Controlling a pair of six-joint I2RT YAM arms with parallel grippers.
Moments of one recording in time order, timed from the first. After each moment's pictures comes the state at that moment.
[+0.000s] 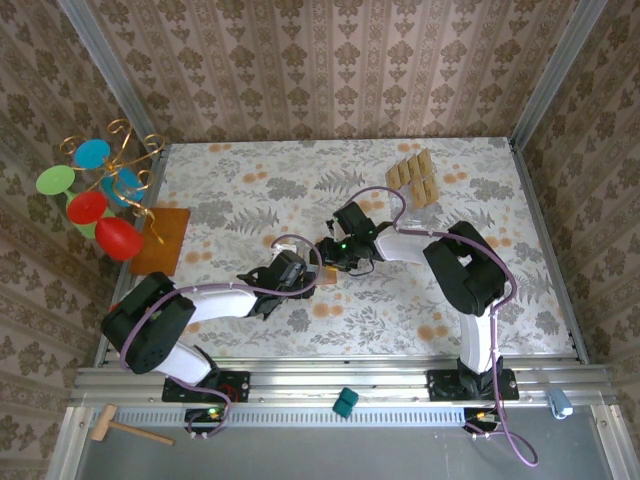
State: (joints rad) left arm -0.82 1.49 0.55 0.00 -0.30 -0.55; right arm 0.62 1.97 1.17 -0.16 -0.46 0.74
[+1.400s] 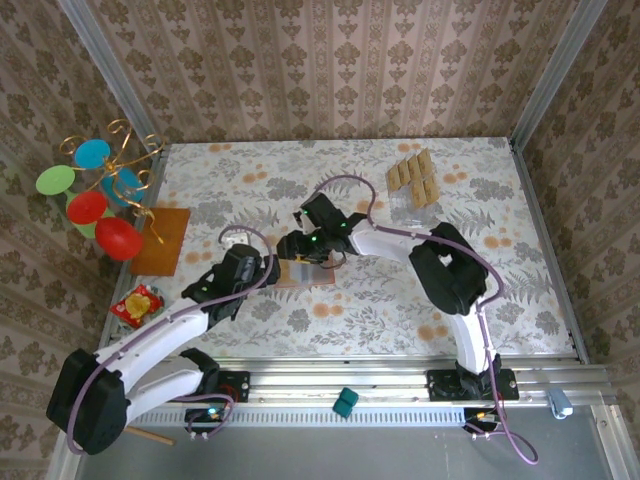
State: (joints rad) left arm -0.62 0.98 0.49 -0.28 -0.35 -0.57; right arm 0.75 2.08 1.46 -0.26 -0.46 0.76
